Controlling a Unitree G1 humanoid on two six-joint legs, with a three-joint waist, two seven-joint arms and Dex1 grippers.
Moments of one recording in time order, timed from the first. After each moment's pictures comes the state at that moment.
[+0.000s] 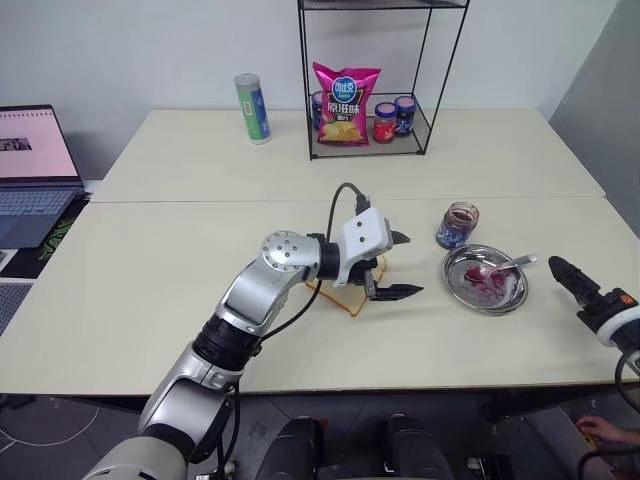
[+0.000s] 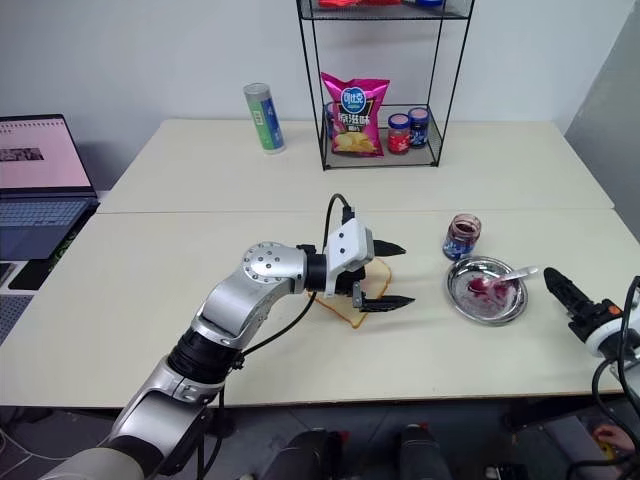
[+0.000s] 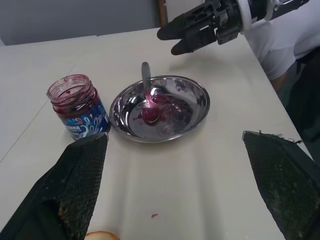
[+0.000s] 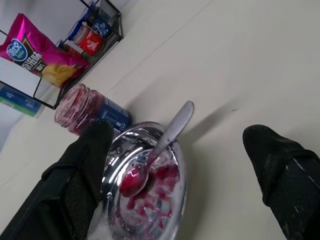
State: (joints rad) left arm -0.69 0.31 -0.37 -0.04 -0.19 0.41 -0.96; right arm -0.16 -0.56 -0.74 0.09 1.01 0.92 0.30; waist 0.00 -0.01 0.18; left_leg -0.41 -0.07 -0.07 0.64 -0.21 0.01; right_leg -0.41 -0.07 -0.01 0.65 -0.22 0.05
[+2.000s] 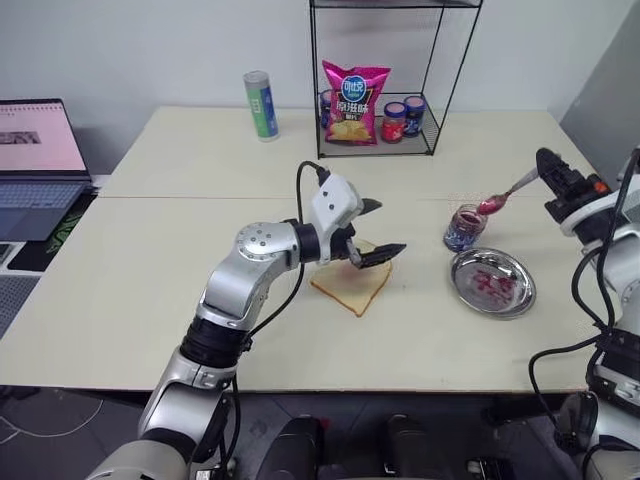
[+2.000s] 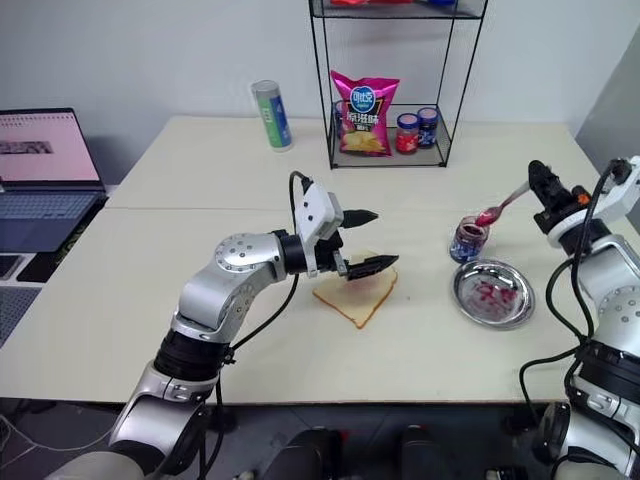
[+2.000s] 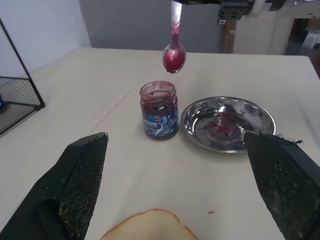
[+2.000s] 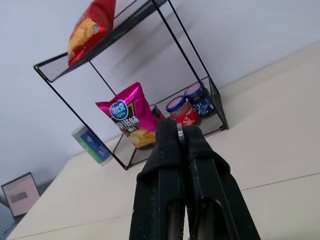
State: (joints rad) left arm -0.68 0.29 -0.20 -0.05 -0.27 0.49 -0.82; right arm -0.58 -0.51 -0.53 0.03 0.86 0.74 0.21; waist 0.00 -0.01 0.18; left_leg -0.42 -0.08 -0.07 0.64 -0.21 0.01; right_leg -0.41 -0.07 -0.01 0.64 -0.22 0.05
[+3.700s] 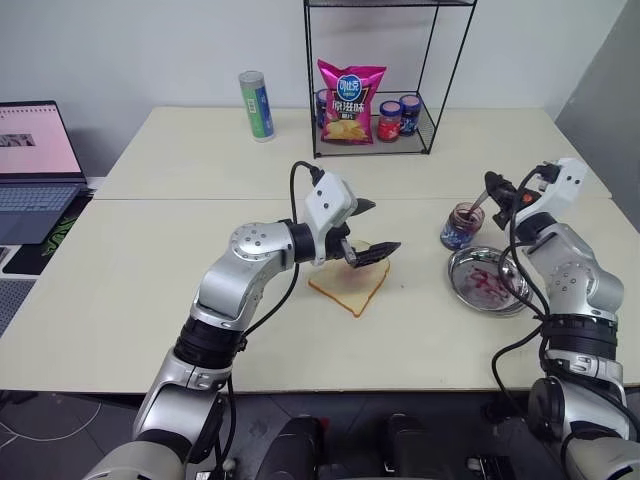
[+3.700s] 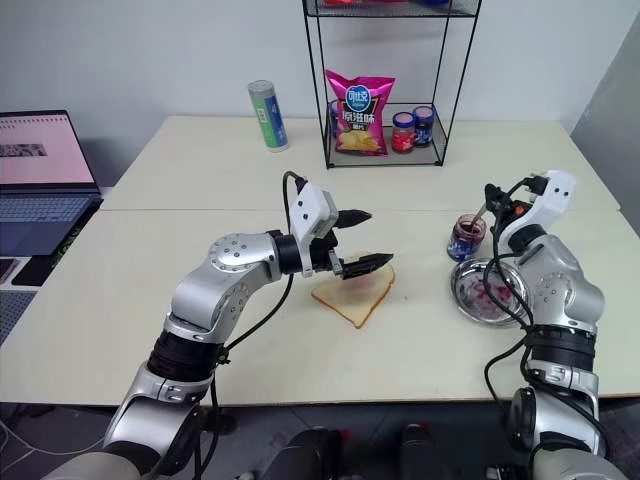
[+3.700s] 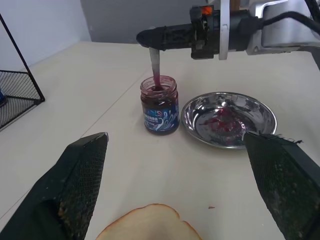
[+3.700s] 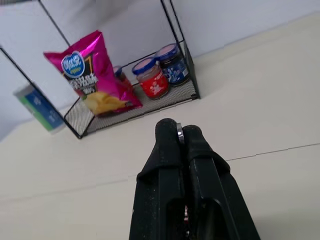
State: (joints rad) left arm -0.67 0.33 -0.20 -0.09 -0.28 0.52 -0.82; right arm -0.66 -0.40 -0.43 0.24 0.60 0.58 0.26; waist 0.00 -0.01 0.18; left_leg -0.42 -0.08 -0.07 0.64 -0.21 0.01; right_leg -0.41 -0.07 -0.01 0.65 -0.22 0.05
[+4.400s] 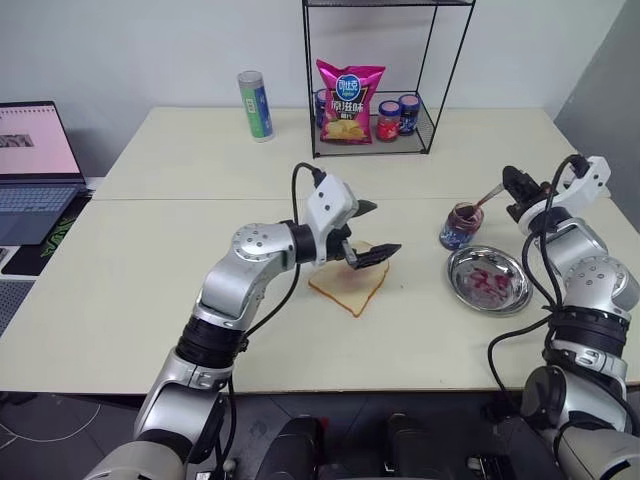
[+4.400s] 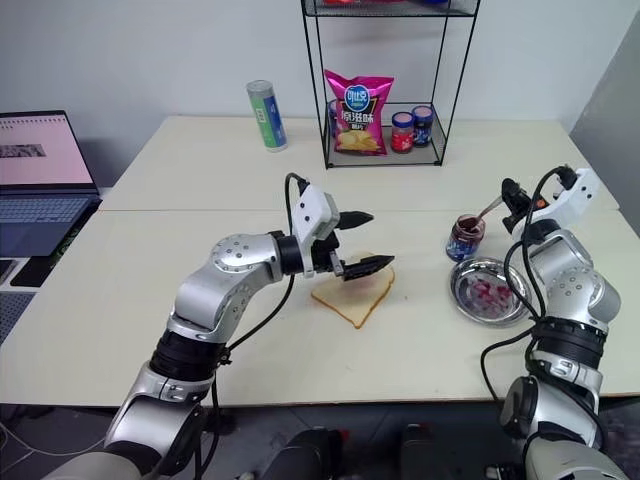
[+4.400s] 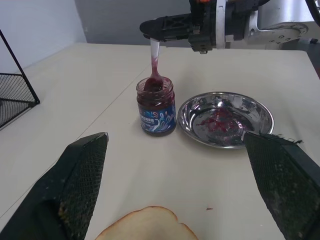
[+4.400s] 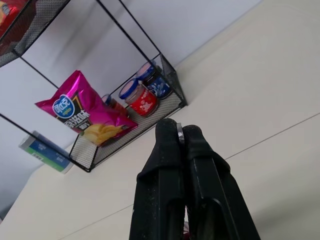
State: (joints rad) left arm -0.67 0.32 -0.21 -0.07 -0.27 0.49 -0.83; right arm -0.70 -0.37 -0.57 0.28 0.73 0.66 0.13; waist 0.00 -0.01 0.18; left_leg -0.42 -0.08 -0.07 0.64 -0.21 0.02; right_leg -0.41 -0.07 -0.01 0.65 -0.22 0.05
